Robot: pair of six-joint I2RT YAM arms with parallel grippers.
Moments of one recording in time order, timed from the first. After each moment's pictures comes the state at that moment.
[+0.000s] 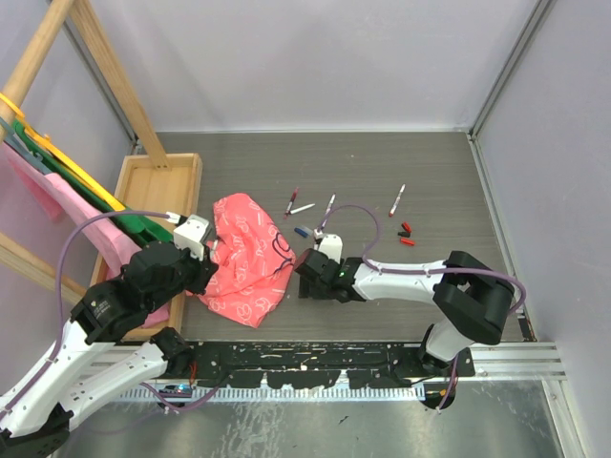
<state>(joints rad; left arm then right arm) -0.77 0.59 0.92 -0.90 -0.23 -0.20 1.04 1.56 0.81 -0.33 0.34 0.98</state>
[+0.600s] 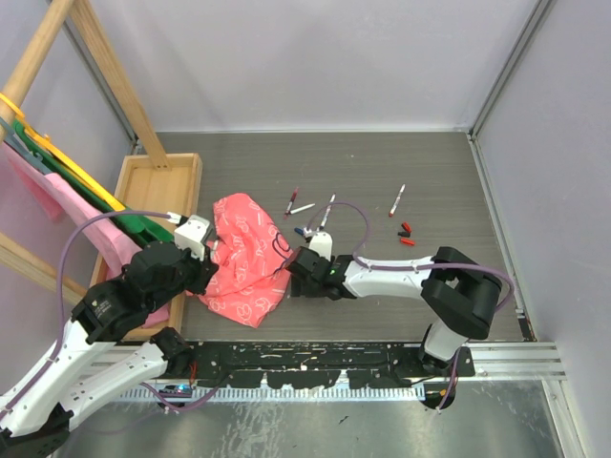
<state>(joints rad) -0.77 0.59 0.91 -0.90 -0.23 -0.20 1.07 1.62 0.87 -0.32 0.34 0.95</state>
